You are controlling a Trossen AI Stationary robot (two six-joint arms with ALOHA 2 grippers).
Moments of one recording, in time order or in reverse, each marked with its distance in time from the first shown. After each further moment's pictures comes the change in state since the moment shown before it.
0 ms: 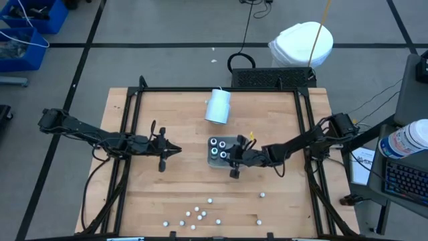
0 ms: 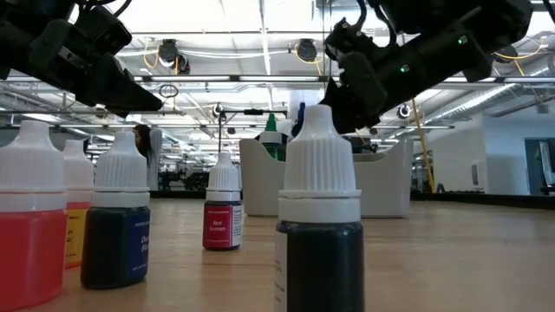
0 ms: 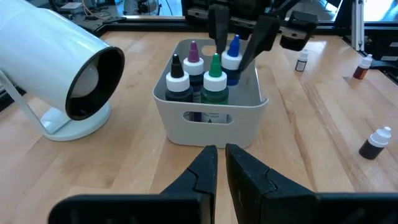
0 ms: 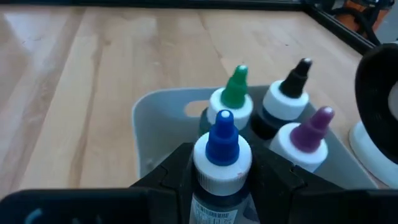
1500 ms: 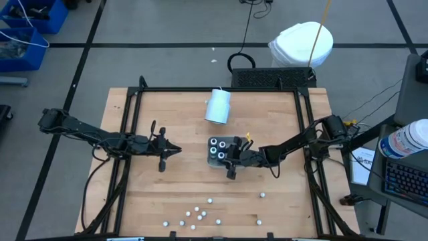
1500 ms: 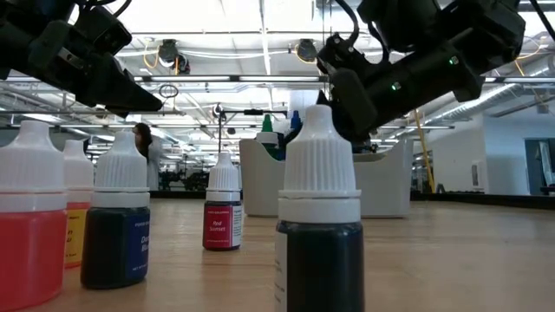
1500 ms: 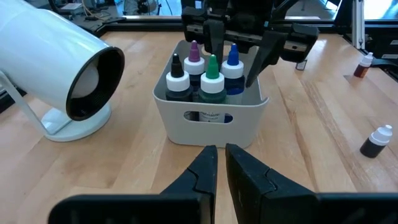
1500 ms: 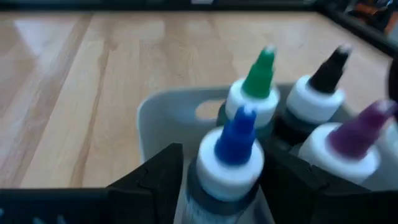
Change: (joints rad) left arm 0.000 0.000 0.000 -0.002 0.000 0.008; right arm -0.008 0.104 -0.001 0.135 -0.052 0.000
